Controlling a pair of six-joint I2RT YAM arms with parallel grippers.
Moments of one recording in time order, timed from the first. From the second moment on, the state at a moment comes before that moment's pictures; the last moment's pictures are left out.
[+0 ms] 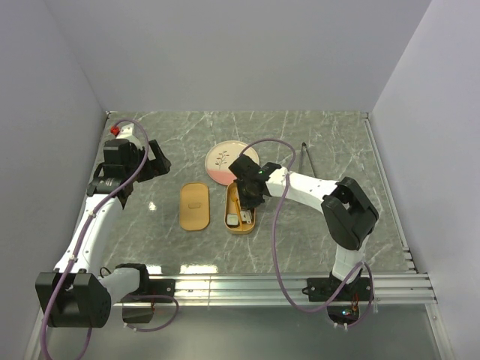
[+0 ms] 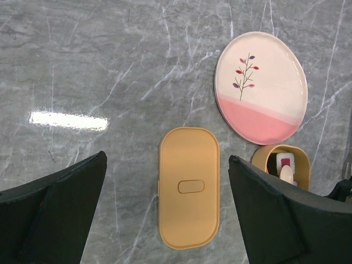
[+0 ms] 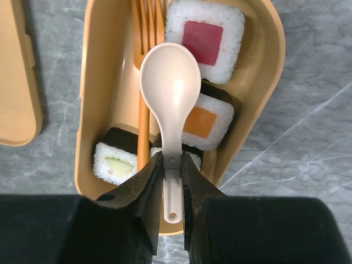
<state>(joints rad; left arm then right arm) -0.02 1.09 0.92 -0.40 0.12 -0.35 0.80 1.82 1.29 -0.64 0.07 0.57</state>
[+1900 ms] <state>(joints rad) -0.05 1.06 0.77 -0.43 0.02 -0.38 0.49 1.40 1.19 -0.58 0.12 0.57</state>
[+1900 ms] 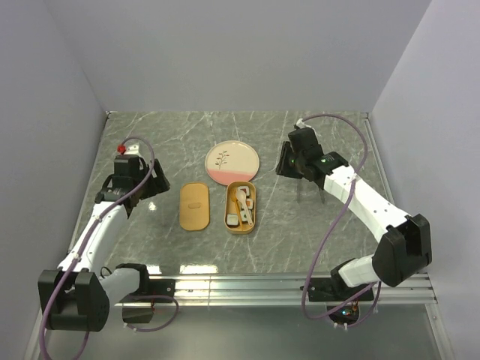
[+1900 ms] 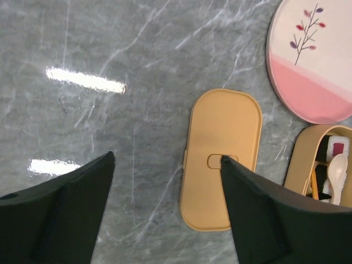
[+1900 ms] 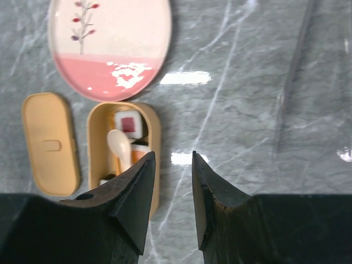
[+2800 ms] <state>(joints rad) -0.34 1.21 0.55 -0.41 -0.12 -0.73 0.42 1.33 1.07 -0.54 0.00 0.50</state>
